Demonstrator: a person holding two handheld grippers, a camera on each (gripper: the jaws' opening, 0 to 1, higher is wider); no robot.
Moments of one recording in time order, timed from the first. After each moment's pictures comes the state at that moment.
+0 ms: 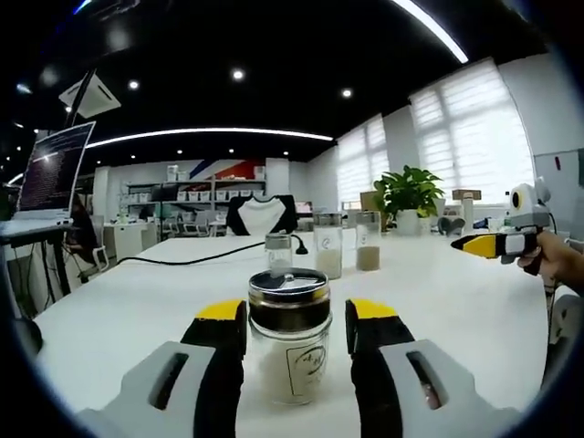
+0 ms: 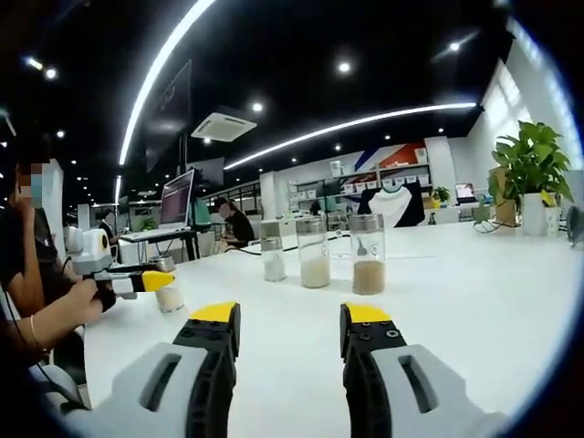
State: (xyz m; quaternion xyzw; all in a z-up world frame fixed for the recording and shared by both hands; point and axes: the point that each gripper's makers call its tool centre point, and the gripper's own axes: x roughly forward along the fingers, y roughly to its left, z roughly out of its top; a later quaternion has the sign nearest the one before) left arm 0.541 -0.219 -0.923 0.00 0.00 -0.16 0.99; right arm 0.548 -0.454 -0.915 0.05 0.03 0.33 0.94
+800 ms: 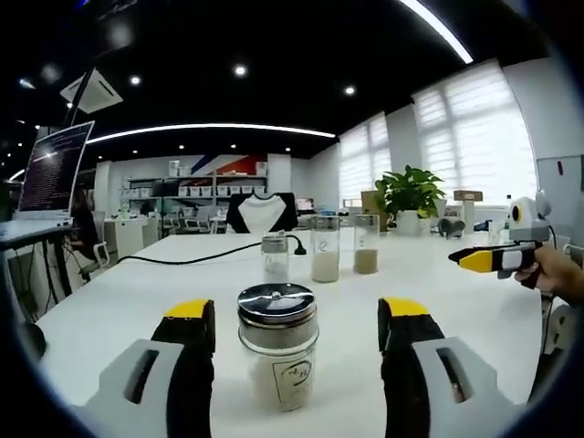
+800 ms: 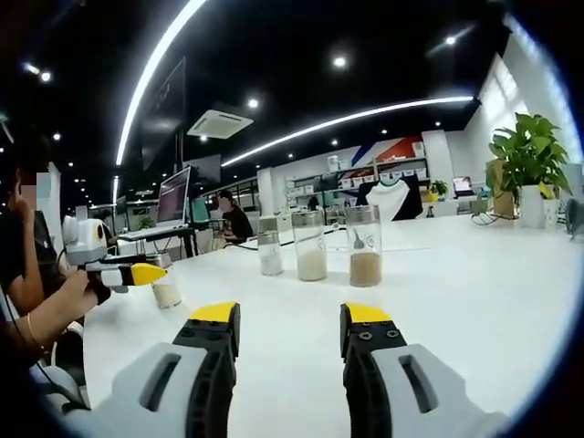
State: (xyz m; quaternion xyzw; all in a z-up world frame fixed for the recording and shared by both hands) left arm 0.539 -0.222 -0.913 0.00 0.01 -0.15 0.99; right arm 0.546 -0.458 -0.921 0.05 0.04 0.33 0.94
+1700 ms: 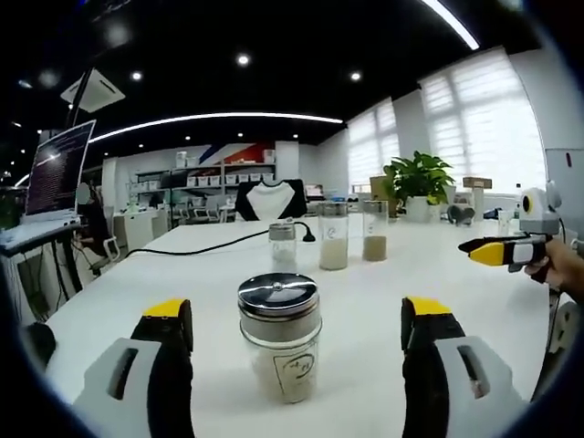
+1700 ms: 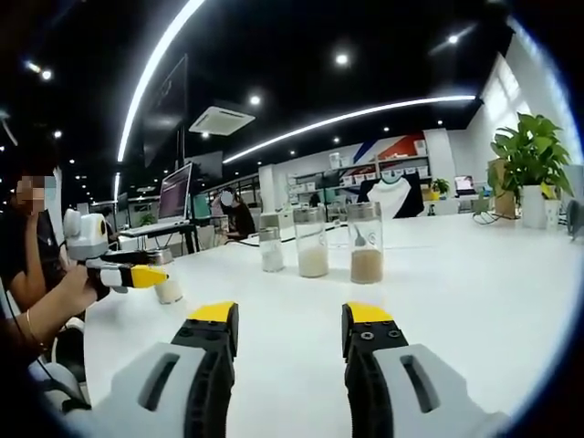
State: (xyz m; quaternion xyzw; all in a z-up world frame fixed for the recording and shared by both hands) left arm 0.541 -0.220 -0.923 0.02 0.05 -0.13 0.99; right arm 0.545 -0.458 -0.924 0.04 0.05 0.33 0.94
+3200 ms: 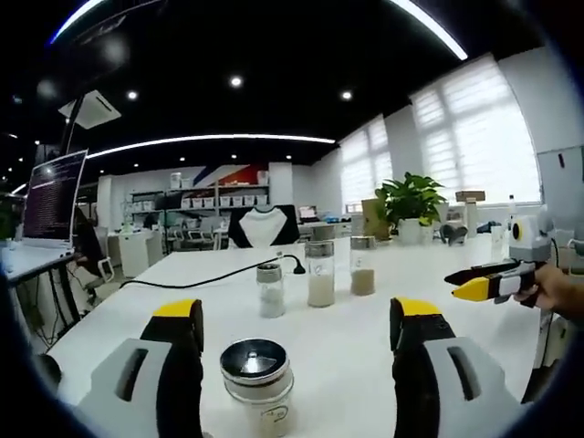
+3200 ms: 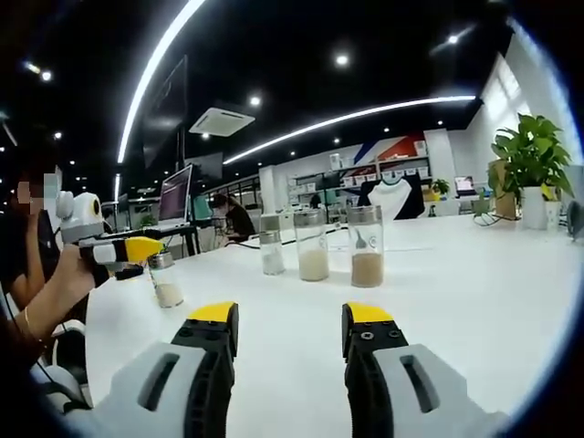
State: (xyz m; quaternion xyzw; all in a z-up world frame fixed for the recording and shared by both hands) left arm 0.547 -0.245 -0.868 0.02 -0.01 -0.15 0.99; right arm 0.546 -0.458 -0.918 0.05 0.04 0.33 0.94
